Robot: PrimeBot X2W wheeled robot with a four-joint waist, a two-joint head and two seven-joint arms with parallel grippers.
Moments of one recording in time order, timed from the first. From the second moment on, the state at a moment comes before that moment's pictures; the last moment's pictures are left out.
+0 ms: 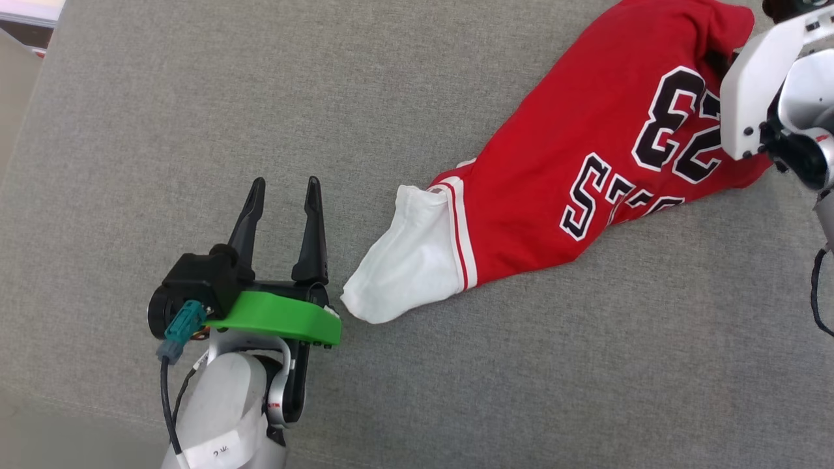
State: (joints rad) left arm -0.26 0.09 -0.18 0.10 -0.32 0.02 -0.26; right arm -1.00 -0.46 0.48 0.57 0.50 0.13 0.51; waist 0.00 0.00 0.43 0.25
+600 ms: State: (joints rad) left arm -0.21 0.09 -0.13 0.14 -0.28 0.01 -0.26; right arm -0.77 -0.37 0.34 0.61 0.40 0.13 -0.09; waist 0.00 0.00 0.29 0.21
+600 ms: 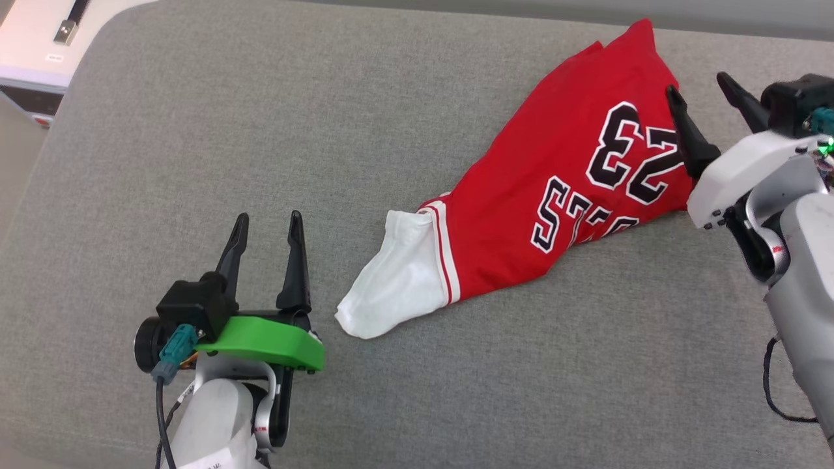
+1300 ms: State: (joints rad) left arm -0.15 0.12 -0.10 0.14 -0.28 0.03 -0.25; right arm -0.31 -0.32 0.09 0.28 0.40 0.13 0.30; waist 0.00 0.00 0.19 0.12
